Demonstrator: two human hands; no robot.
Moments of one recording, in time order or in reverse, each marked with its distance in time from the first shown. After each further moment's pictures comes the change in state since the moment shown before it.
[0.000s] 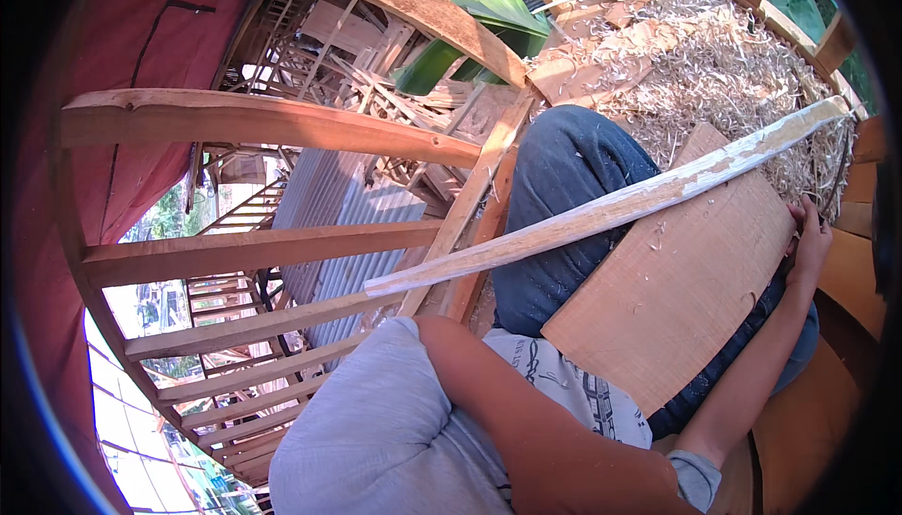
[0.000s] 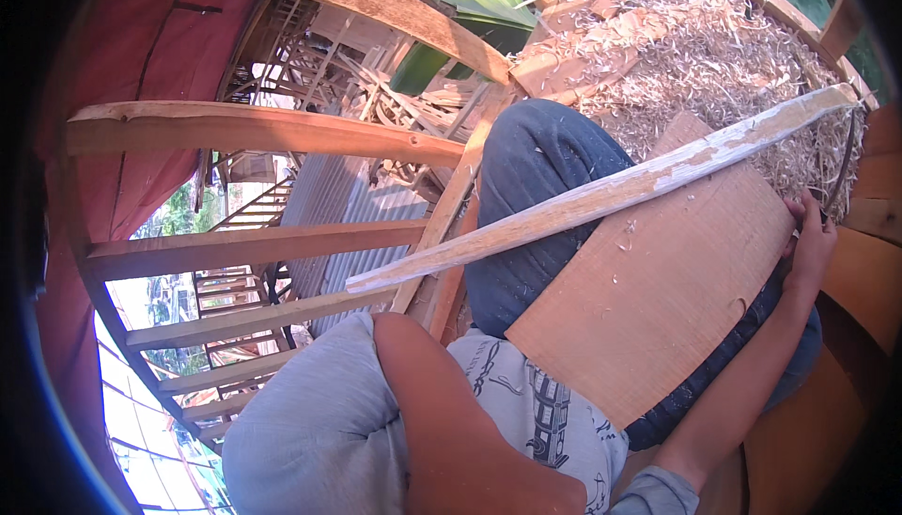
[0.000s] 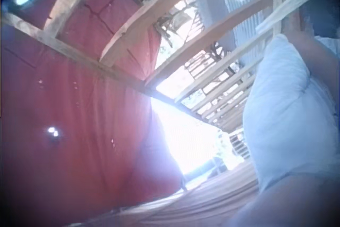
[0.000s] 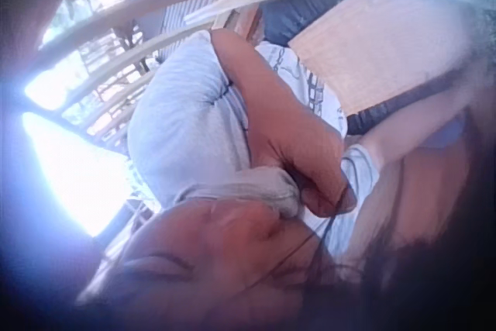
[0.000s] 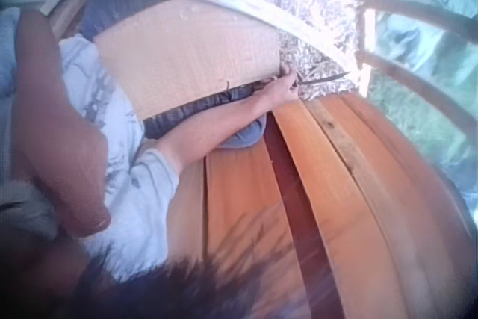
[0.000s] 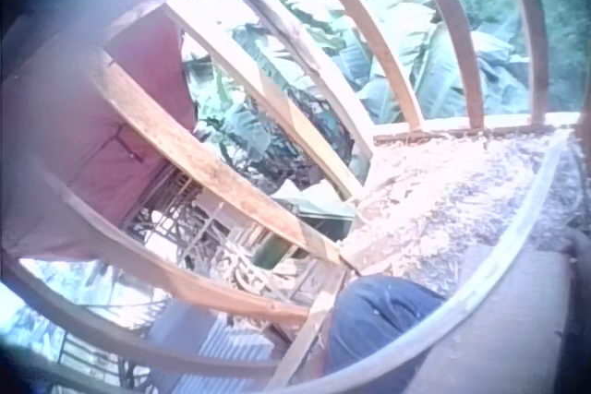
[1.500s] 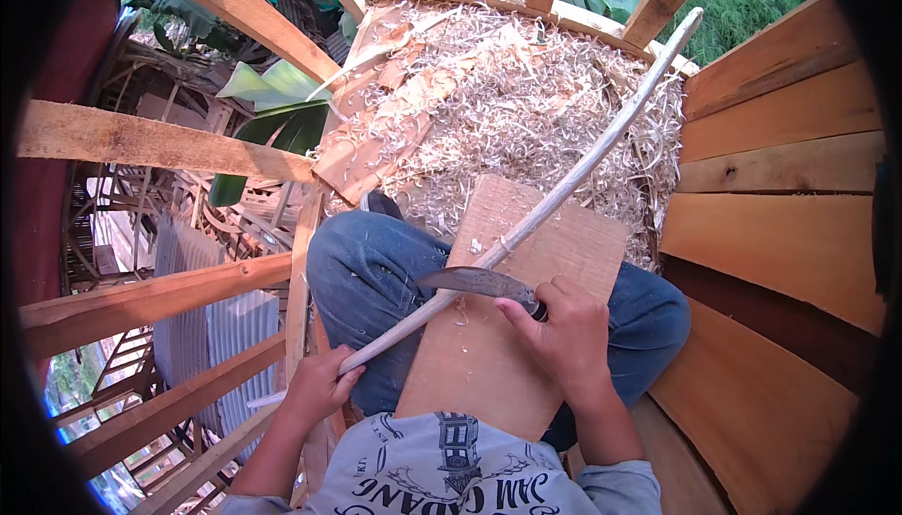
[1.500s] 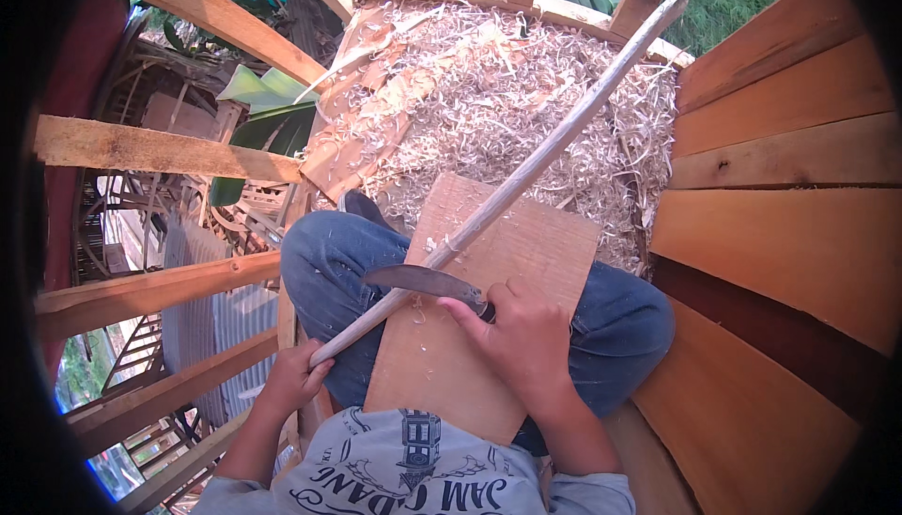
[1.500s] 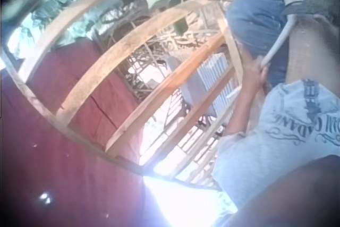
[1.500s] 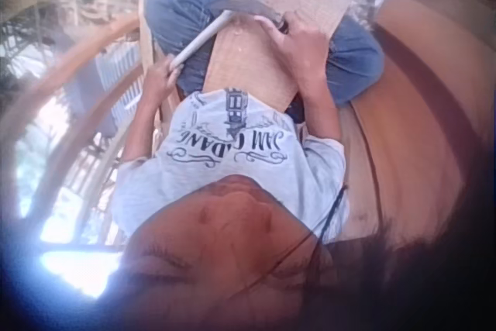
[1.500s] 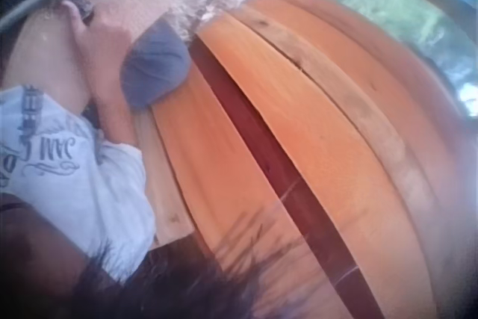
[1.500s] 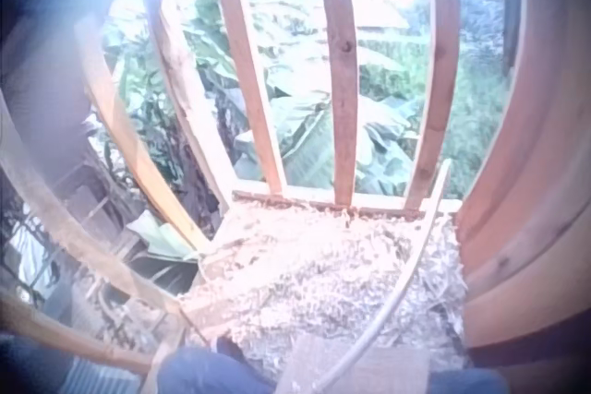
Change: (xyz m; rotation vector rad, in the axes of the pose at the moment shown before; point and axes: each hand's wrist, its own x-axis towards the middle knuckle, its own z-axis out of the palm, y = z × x) left_hand -0.167 -0.023 -0.084 1.220 1.007 -0.863; right_hand -0.159 -0.078 0.056 -0.716 -0.219 -0.582
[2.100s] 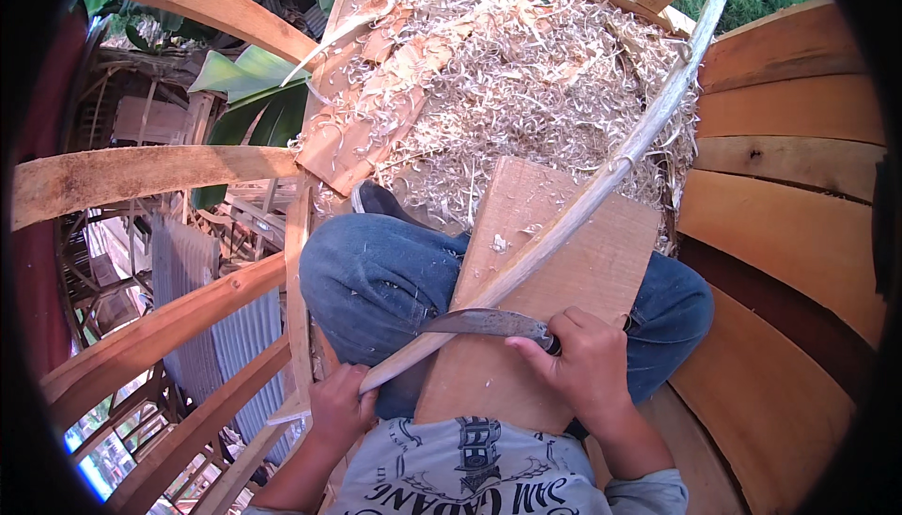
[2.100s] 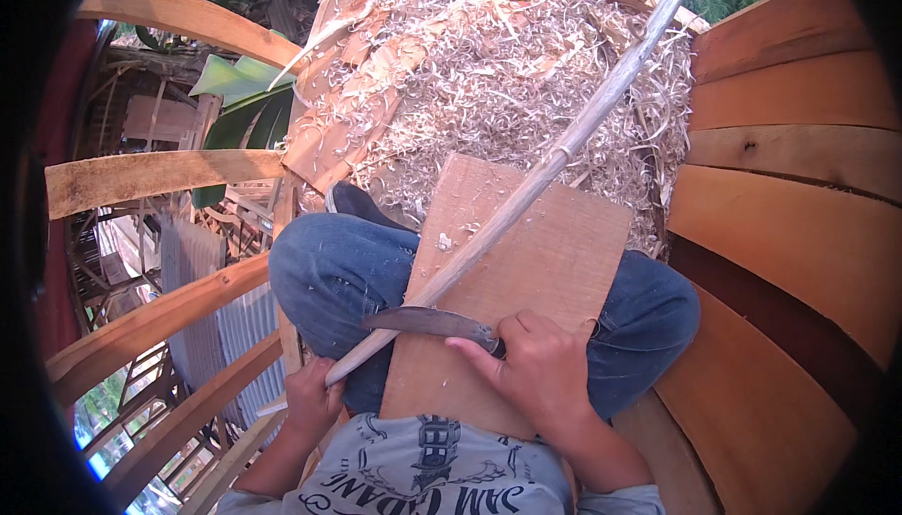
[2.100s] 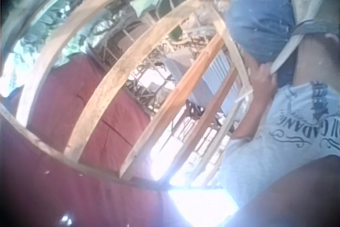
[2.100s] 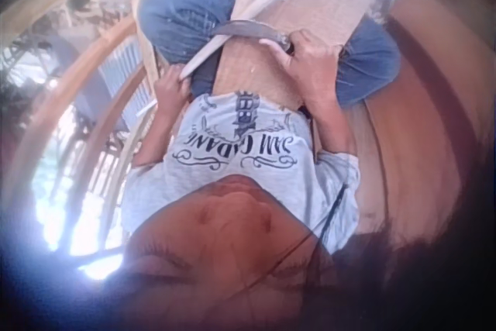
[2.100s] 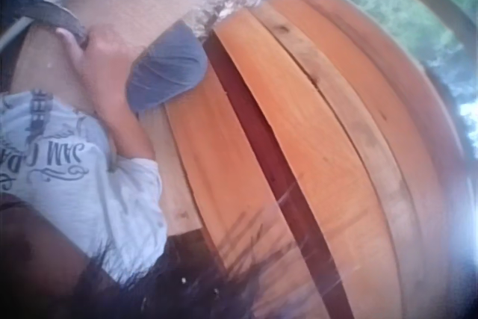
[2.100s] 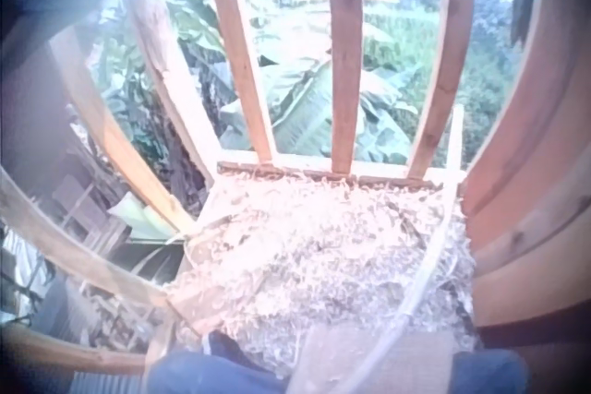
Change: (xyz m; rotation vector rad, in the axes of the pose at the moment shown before) left_hand 0.003 -0.014 0.021 0.164 0.180 0.127; right_hand -0.011 -0.009 0.006 -0.089 -0.160 0.013
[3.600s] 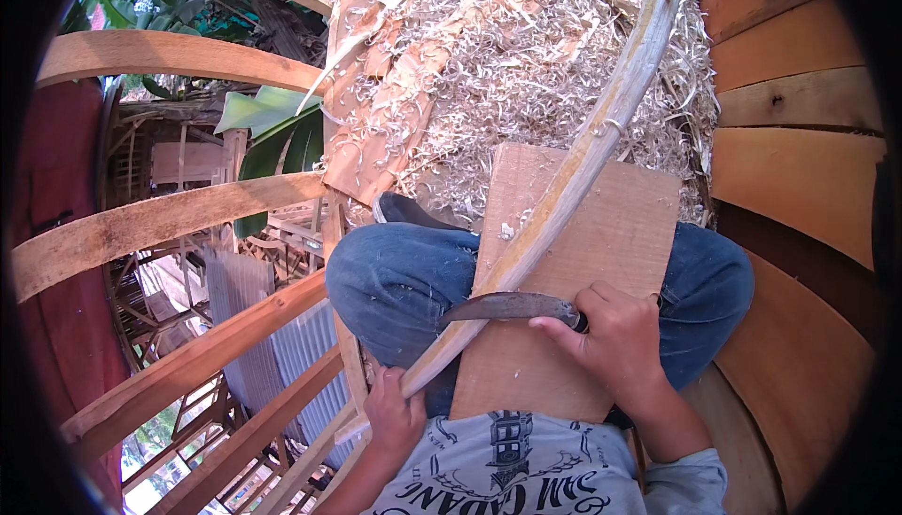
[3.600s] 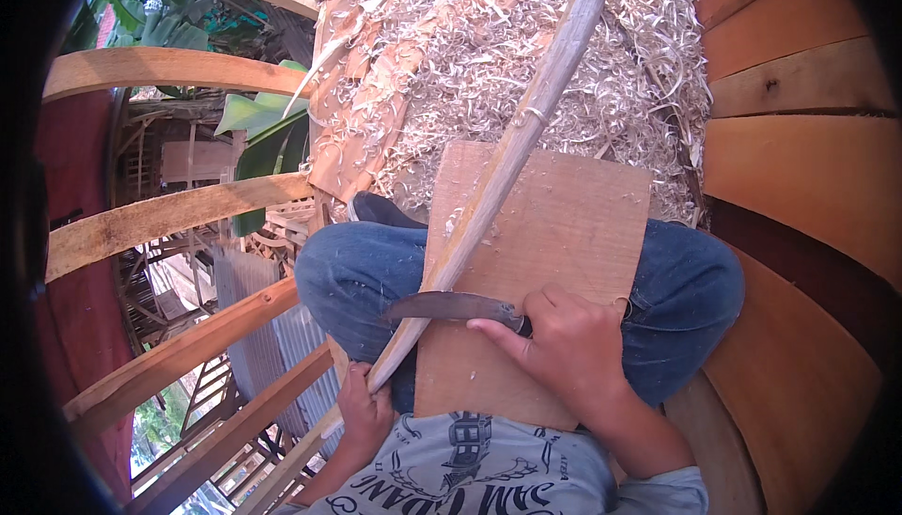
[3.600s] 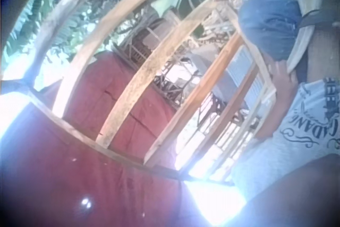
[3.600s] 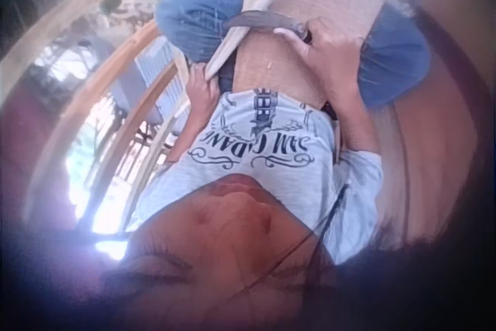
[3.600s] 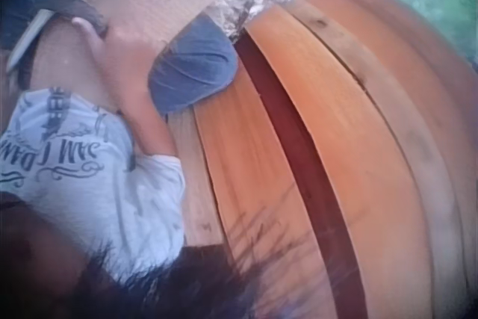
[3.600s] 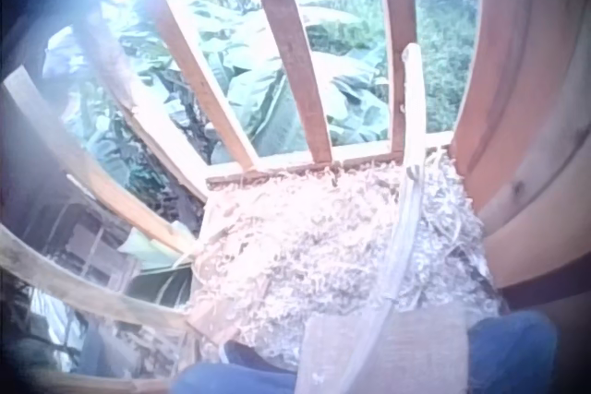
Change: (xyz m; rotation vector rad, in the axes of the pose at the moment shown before) left_hand -0.010 0.021 0.020 0.025 0.084 -0.148; right_hand 0.003 0.018 0.007 0.045 0.093 -0.013
